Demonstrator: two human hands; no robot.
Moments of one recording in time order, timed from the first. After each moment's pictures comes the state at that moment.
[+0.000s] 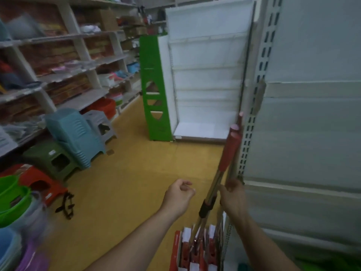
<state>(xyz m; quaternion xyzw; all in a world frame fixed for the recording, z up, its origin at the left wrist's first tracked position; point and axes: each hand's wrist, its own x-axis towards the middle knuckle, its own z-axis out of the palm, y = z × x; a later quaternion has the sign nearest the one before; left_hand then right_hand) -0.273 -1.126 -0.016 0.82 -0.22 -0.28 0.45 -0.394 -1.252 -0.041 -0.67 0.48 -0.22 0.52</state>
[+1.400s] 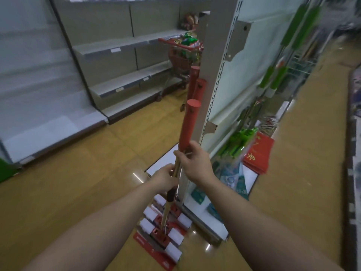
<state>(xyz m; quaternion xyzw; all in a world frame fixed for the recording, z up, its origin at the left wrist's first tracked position) -0.091 -1.202 -0.103 0.55 -0.67 -0.49 0.06 -0.218 -1.161 -0.033 -0.52 0.70 -0.40 0.27</state>
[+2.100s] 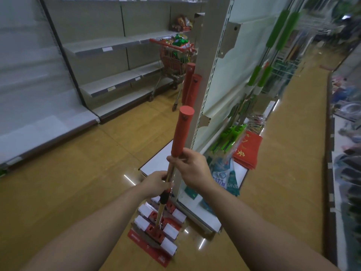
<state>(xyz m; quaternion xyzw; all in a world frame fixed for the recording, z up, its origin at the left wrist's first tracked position) -0.056 -1.163 -0.121 0.50 -0.71 -0.49 0.06 -0.195 -1.098 -0.020 -0.52 0.68 -0.40 0.32</state>
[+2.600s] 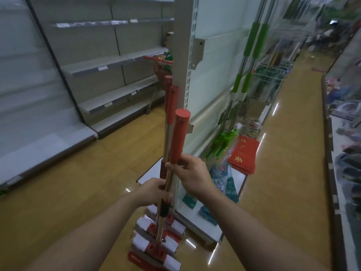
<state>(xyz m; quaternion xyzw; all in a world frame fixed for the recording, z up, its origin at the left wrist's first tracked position) -0.085 -1.140 -0.087 0.45 -0.74 -0.50 0.04 -0.242 -1.060 0.007 -0.54 0.65 -0.44 0.32</state>
